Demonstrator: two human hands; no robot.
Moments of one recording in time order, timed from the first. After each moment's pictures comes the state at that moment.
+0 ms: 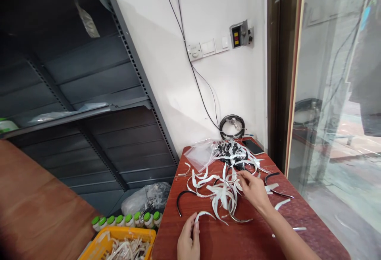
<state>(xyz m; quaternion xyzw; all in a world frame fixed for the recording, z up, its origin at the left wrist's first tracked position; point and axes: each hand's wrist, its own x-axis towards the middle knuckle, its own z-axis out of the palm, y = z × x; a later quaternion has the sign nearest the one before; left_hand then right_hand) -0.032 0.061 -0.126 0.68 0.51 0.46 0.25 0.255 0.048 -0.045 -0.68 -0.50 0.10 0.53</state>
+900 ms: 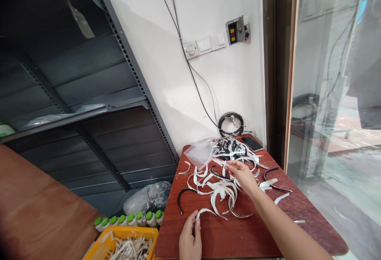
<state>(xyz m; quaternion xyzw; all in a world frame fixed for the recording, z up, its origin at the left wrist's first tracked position) -0.039 0.061 -0.122 0.71 0.50 0.42 0.24 0.244 0.097 -0.041 -0.49 -0.35 0.38 0.70</state>
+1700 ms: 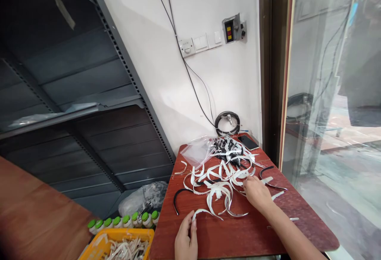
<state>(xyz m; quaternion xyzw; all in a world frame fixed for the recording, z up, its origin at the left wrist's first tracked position) -0.041 0.065 -0.129 0.71 0.50 0.41 0.26 0.275 0.035 -0.071 -0.77 -0.60 0.02 0.21</state>
